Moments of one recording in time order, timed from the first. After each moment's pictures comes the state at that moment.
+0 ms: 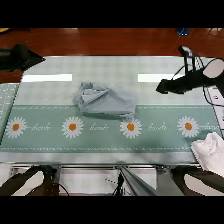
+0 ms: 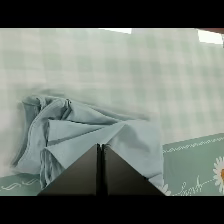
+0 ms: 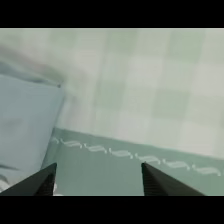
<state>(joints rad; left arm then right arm) 0.19 -1.07 1.29 0.82 -1.18 -1.34 0.03 -1.24 1.11 -1.23 1.10 1.46</state>
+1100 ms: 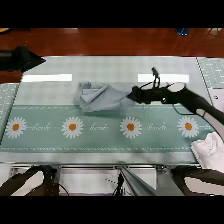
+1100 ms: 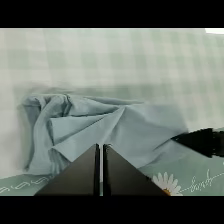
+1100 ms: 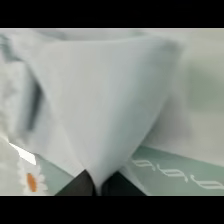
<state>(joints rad) 0.19 -1.08 1.29 0.82 -1.19 -1.29 0.20 -1.41 0.95 -0.49 0.78 1.24</state>
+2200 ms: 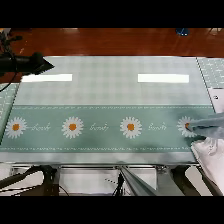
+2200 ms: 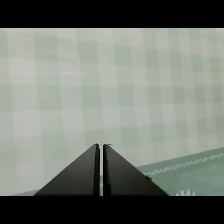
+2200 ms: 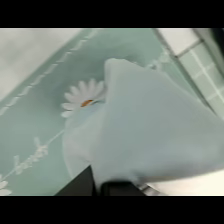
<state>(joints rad) 0.19 -1.31 1.29 0.82 -1.06 -1.27 -0.85 -0.92 1.49 -1.41 1.83 1.55</state>
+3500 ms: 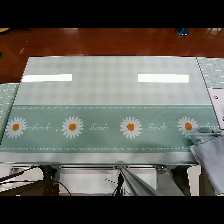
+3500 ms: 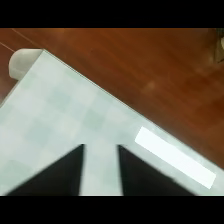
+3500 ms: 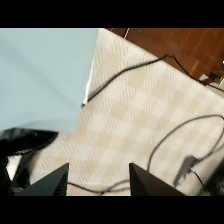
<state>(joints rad) 0.52 -1.35 1.29 0.82 -0.63 -1.26 -1.26 -0.72 0.93 -2.09 1.73 1.31</state>
